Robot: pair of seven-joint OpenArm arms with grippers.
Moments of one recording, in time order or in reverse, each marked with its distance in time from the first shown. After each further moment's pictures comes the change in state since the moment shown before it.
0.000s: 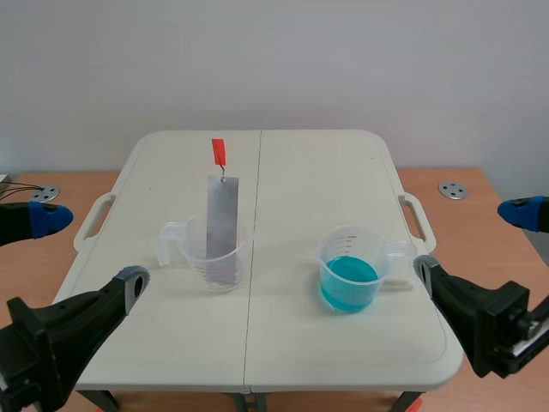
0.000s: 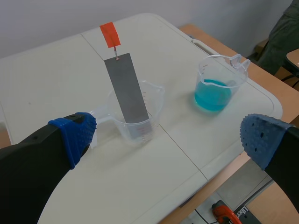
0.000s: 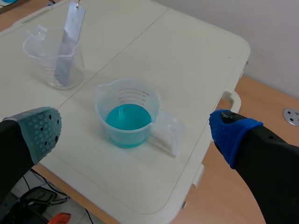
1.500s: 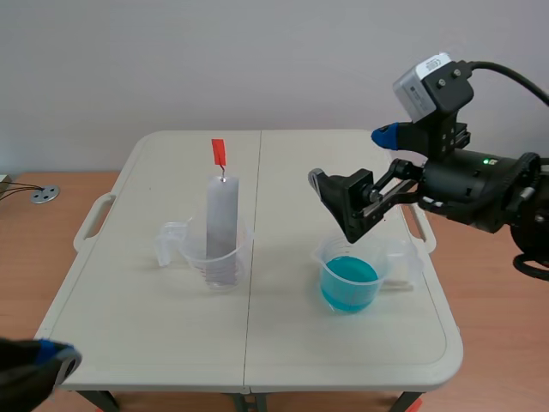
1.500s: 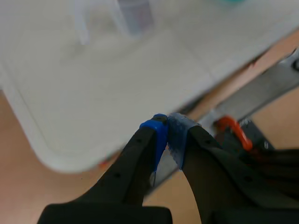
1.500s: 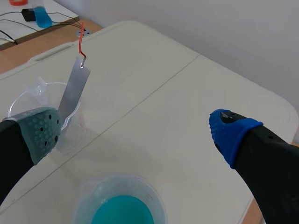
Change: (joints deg) left arm 10.1 -3.0 0.0 0.0 3.3 5.7 16.4; right arm 45.5 -3.4 -27.5 -24.7 2.0 3.1 -8.2
